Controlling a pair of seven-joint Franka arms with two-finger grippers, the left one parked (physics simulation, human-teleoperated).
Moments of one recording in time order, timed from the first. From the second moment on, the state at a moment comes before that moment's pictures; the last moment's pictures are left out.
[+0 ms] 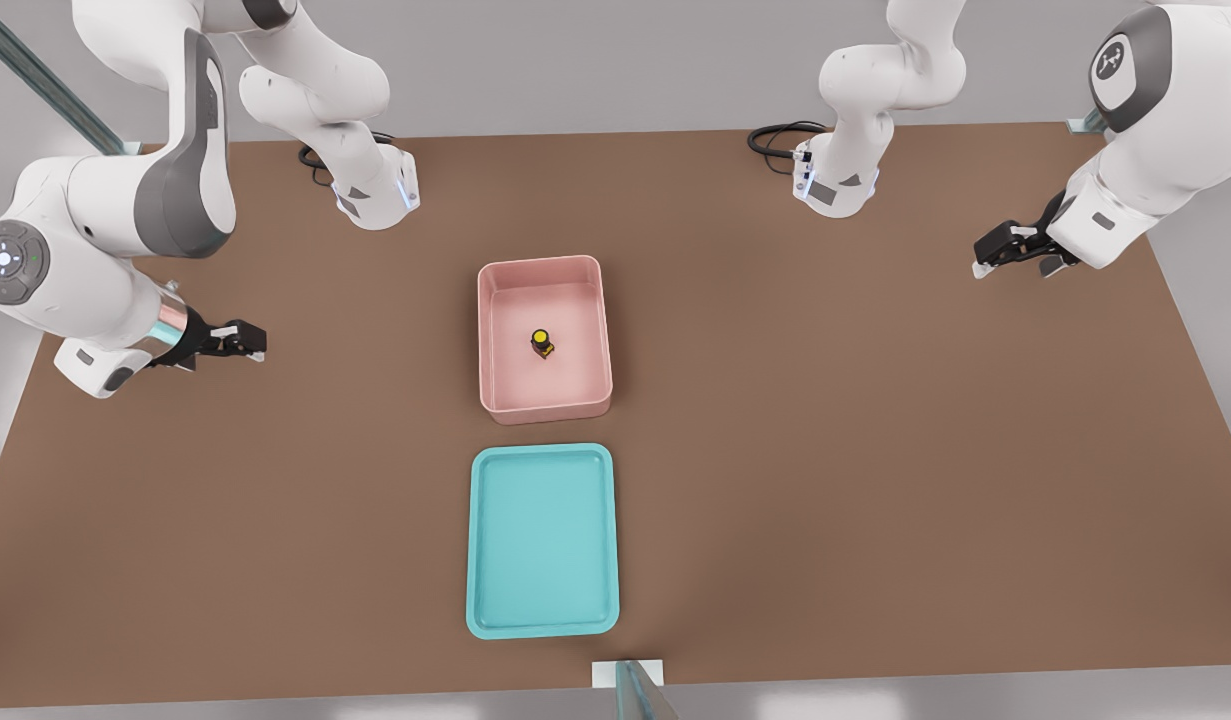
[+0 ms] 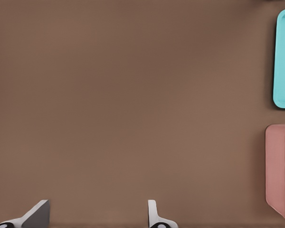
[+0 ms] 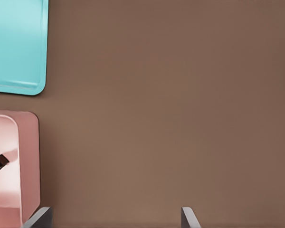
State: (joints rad) arm 0.08 0.15 -0.06 -1.49 -0.02 1.49 -0.12
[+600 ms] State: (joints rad) arm 0.23 0.31 0.42 -1.92 -0.02 1.86 0.44
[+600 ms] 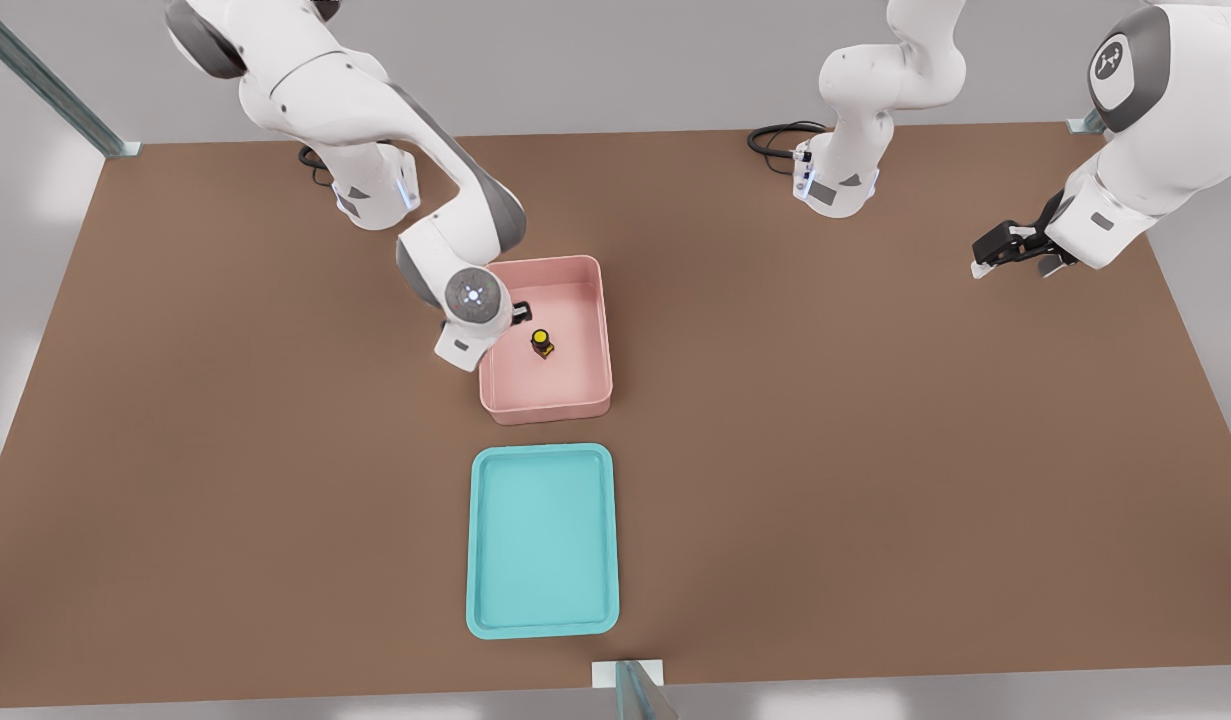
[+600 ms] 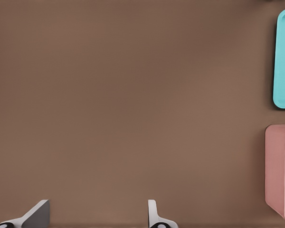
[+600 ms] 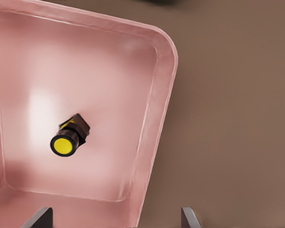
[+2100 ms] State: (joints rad) arm 0.31 0.50 0.45 -2.16 -0.23 2.51 1.64
